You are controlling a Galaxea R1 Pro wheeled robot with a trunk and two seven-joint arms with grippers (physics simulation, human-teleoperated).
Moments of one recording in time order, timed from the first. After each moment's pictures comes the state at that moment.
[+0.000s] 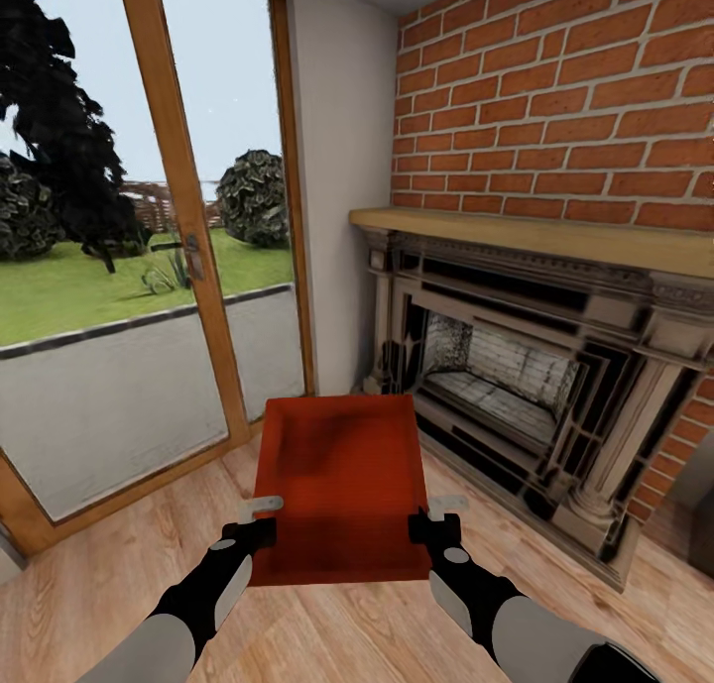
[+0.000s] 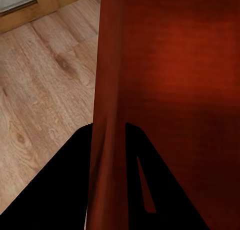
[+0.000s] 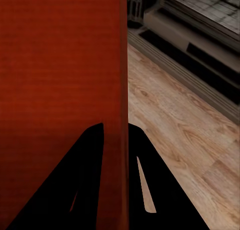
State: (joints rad) left arm -0.61 -0.06 -0.02 -0.47 0.10 0.11 0.12; right arm -0.71 0.09 0.64 -0.24 -0.52 -0.21 -0.25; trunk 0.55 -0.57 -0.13
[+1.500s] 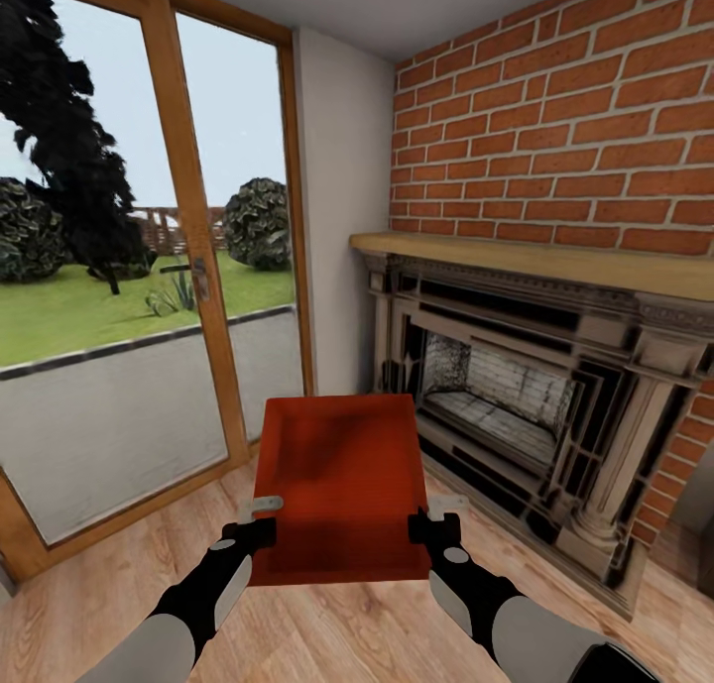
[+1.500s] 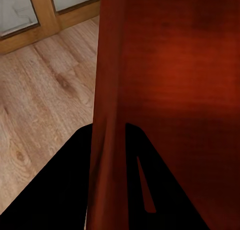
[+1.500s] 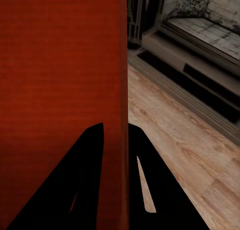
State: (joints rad) left arm -0.61 -0.06 -0.02 -0.47 0.10 0.11 0.12; right arm -0.71 0.09 0.64 -0.24 -0.52 -0.21 -0.25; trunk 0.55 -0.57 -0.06
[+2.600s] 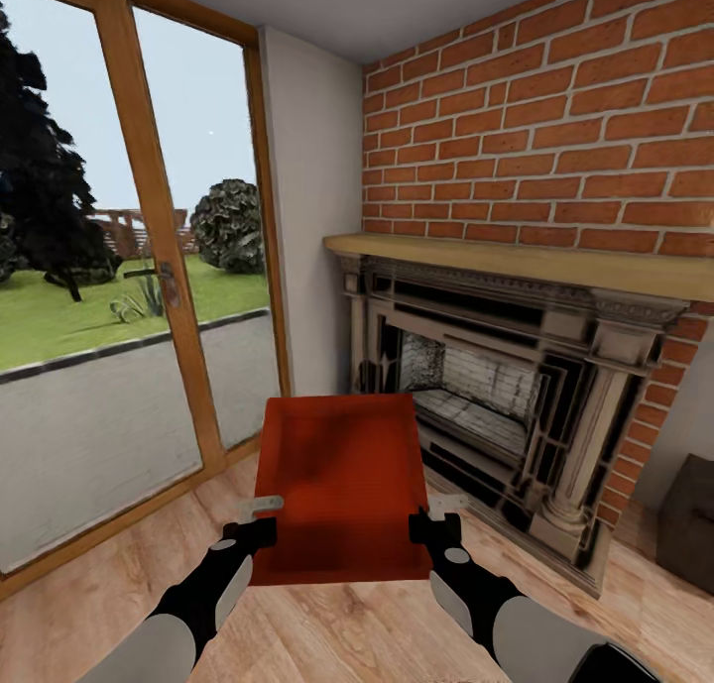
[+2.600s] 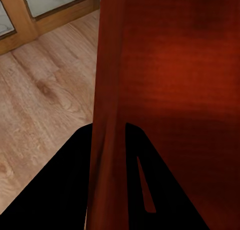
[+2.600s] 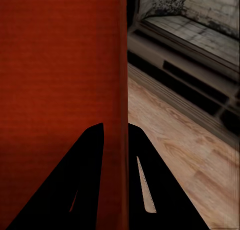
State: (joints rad) left arm -0.61 -0.06 -0.02 -0.46 0.10 0.10 0.12; right arm -0.71 0.09 0.64 -0.24 -0.52 -0.21 -0.24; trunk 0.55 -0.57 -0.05
